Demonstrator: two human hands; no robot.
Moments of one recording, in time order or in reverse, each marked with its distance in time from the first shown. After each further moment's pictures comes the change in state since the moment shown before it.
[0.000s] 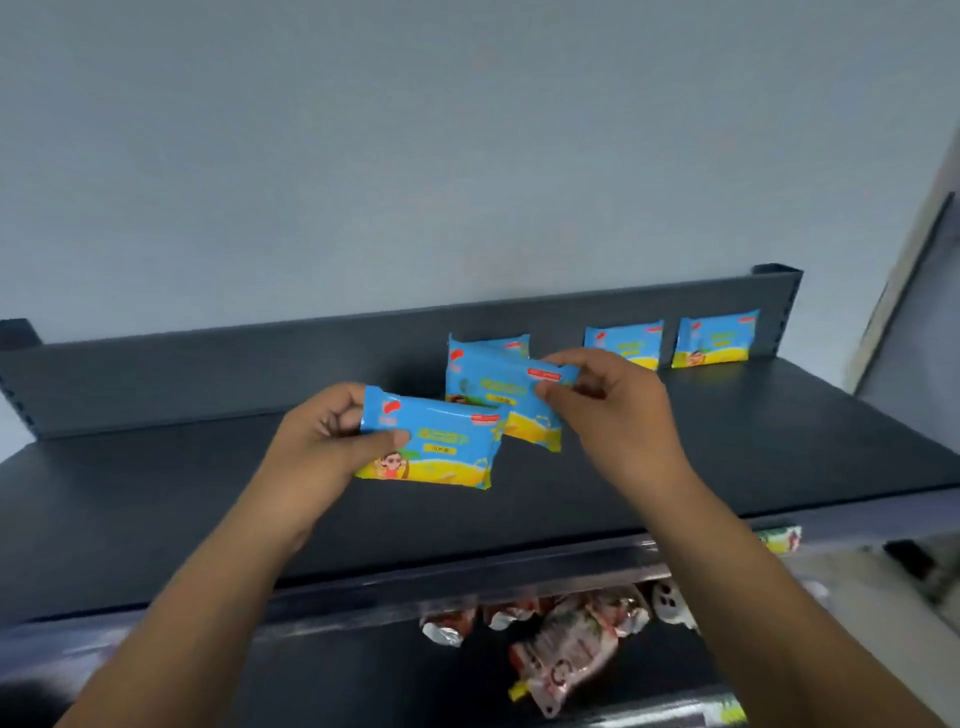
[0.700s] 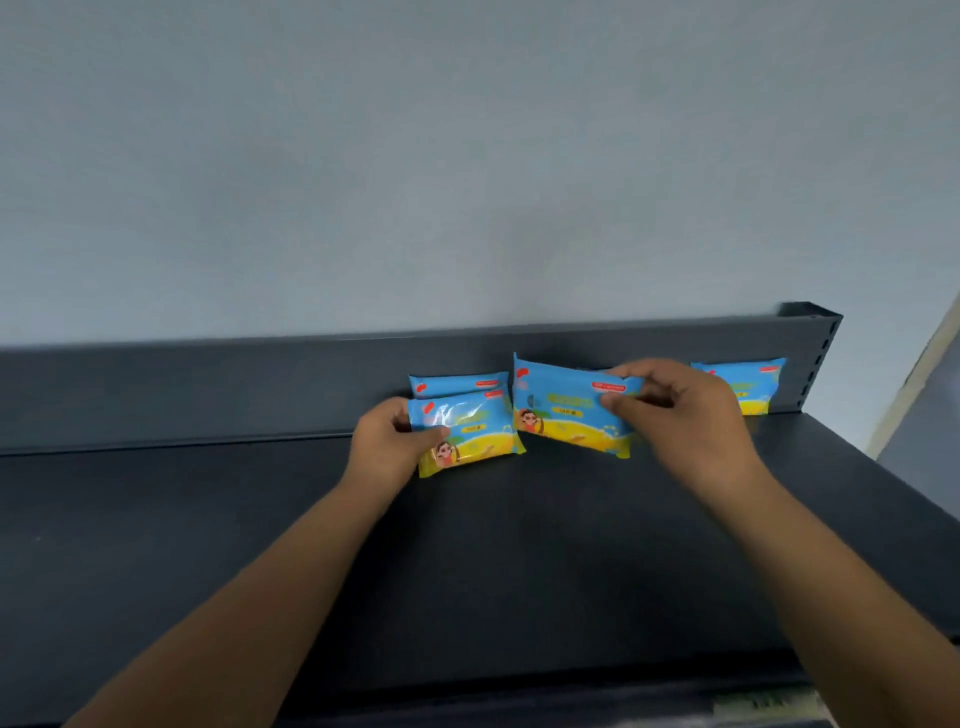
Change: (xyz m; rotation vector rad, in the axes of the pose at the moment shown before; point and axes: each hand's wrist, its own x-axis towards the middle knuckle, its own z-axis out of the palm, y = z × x) left_hand 0.164 -0.096 0.095 0.098 0.187 -0.159; right_hand 0.119 0.074 -0.074 -0.224 -0.025 0.009
